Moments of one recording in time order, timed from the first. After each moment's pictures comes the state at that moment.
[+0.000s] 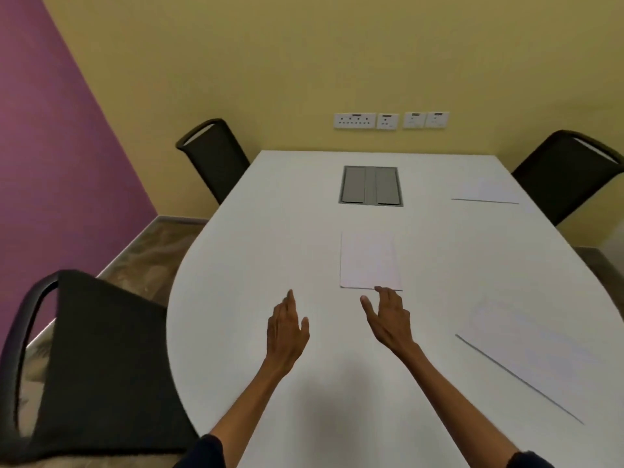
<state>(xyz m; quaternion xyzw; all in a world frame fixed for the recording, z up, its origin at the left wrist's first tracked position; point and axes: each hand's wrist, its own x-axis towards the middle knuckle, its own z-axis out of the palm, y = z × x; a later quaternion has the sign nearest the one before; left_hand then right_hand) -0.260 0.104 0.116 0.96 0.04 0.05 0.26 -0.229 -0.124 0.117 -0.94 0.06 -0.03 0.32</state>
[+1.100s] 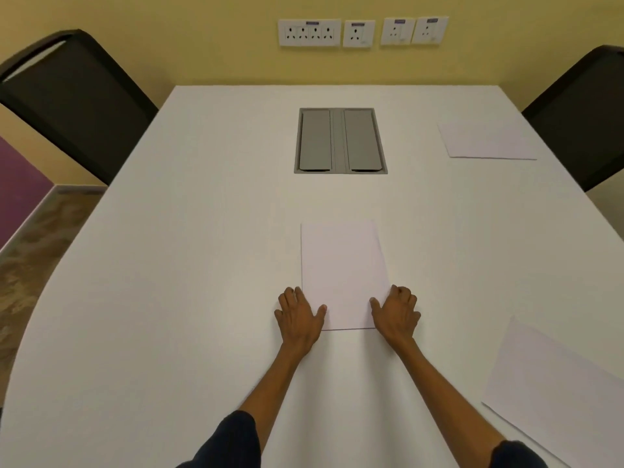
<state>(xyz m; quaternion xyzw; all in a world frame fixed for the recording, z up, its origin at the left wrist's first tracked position) 0.044 -0.018 -0.040 0.97 0.05 -0.12 0.20 0.033 -0.207 -0.034 -0.94 0.28 0.08 0.19</state>
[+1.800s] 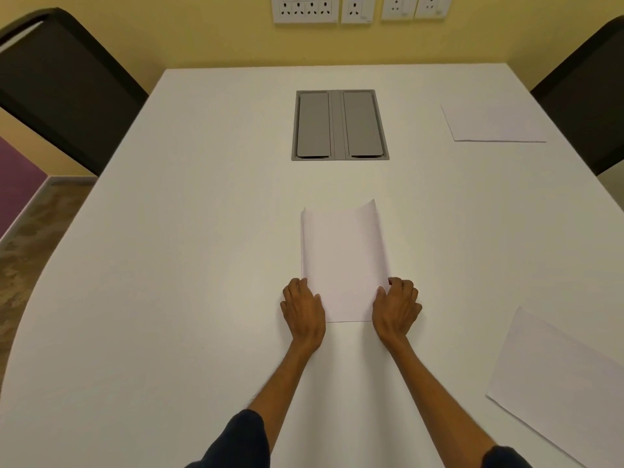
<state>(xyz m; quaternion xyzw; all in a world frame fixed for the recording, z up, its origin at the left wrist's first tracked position) 0.043 -0.038 -0.045 0.95 0.10 -0.04 0.28 0.035 -0.194 -0.050 -0.92 0.32 -0.06 0.22</state>
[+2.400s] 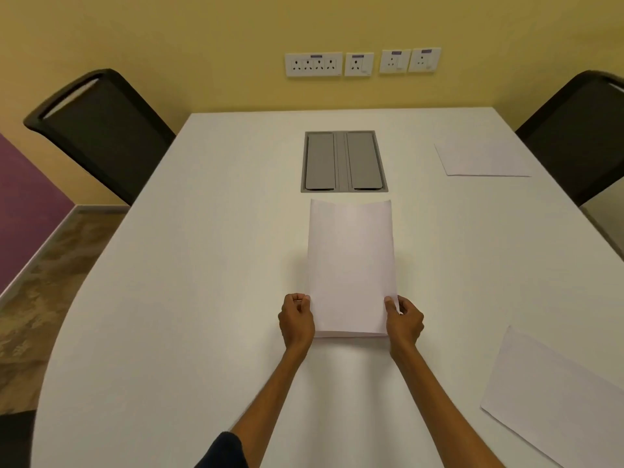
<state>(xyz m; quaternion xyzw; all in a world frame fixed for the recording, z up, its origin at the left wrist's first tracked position) 0.038 -0.013 0.014 0.81 0.22 0.01 0.54 0.018 -0.195 0.005 -0.67 0.43 -0.13 0.60</state>
